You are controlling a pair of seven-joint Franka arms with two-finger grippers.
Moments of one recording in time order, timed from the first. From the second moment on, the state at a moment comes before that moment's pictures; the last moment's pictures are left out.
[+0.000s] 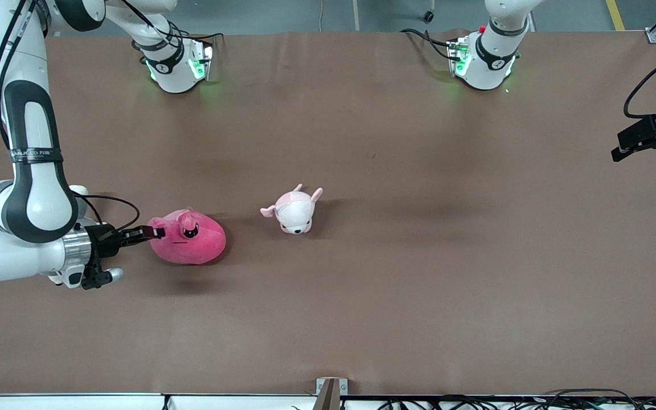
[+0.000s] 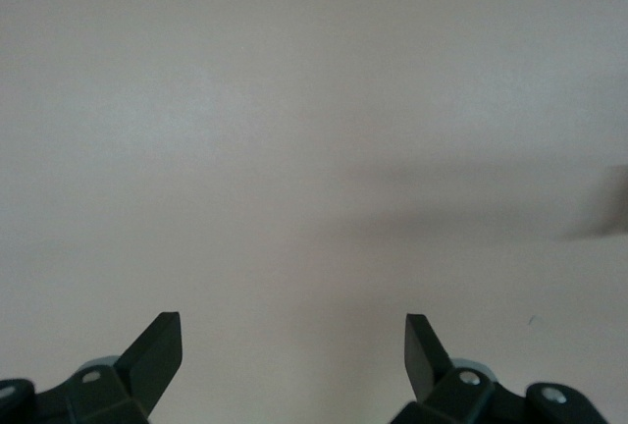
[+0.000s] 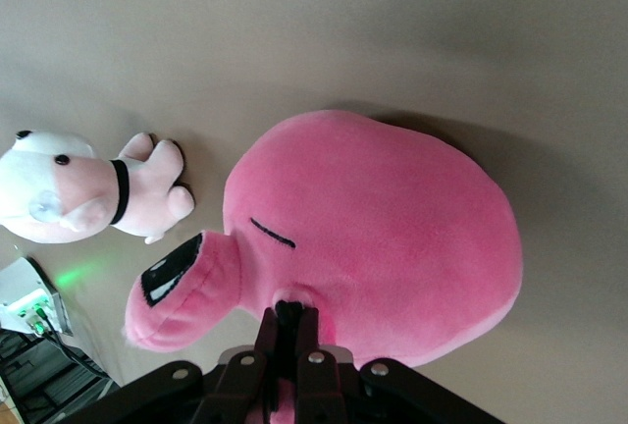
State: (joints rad) left arm 0.52 0.07 -0.53 -1.44 -0.01 1.53 0.05; right arm -0.03 0.66 -0.04 -1.38 0.51 1.59 -0.40
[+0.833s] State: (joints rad) left arm 0.52 0.07 -0.53 -1.44 -0.01 1.53 0.05; right arm 0.01 0.41 -0.05 -1.19 0.18 1.50 0.00
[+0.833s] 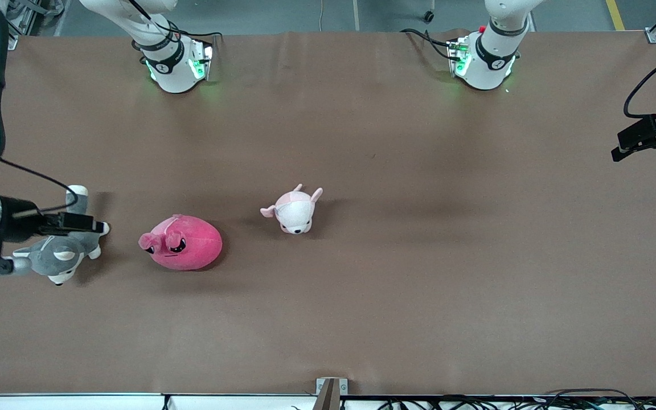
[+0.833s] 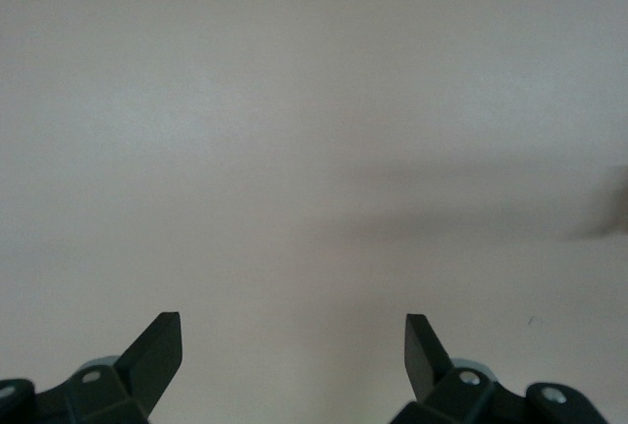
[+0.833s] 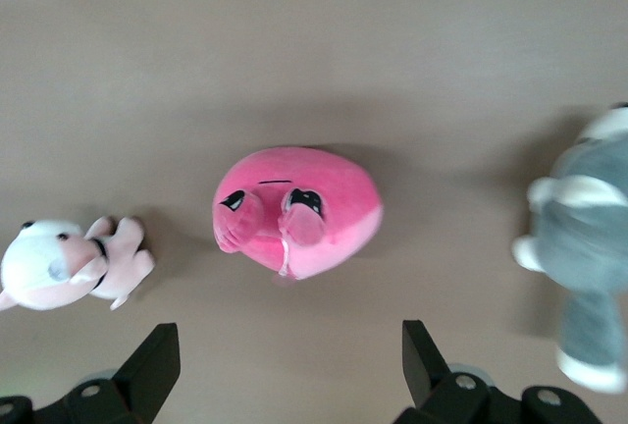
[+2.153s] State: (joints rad) left arm 0.02 0.07 -0.04 -1.44 -0.01 1.53 0.05; right arm -0.06 0.16 -0.03 -1.33 0.02 1.54 0.00
